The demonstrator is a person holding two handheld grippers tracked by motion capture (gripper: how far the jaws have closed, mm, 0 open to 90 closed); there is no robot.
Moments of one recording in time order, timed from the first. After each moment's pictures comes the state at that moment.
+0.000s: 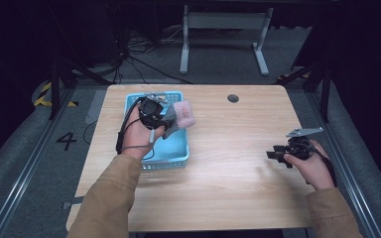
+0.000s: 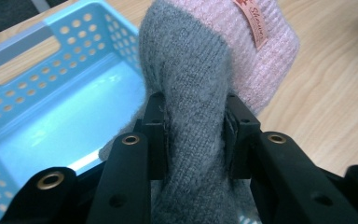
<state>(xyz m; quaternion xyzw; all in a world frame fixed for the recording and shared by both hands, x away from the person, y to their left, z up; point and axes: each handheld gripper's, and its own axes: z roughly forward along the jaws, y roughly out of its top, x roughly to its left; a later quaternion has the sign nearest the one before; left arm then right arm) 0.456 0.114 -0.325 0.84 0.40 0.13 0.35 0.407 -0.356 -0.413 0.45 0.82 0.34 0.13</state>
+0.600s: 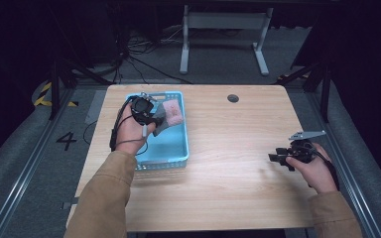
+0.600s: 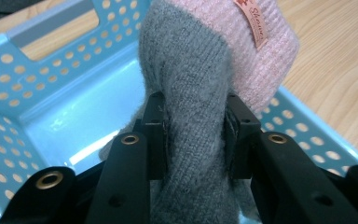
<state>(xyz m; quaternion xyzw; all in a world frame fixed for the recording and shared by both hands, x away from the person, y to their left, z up) 0.481 0.137 -0.350 0.83 0.43 0.13 0.33 0.398 -0.362 -0.417 0.46 0.81 0.33 0.13</state>
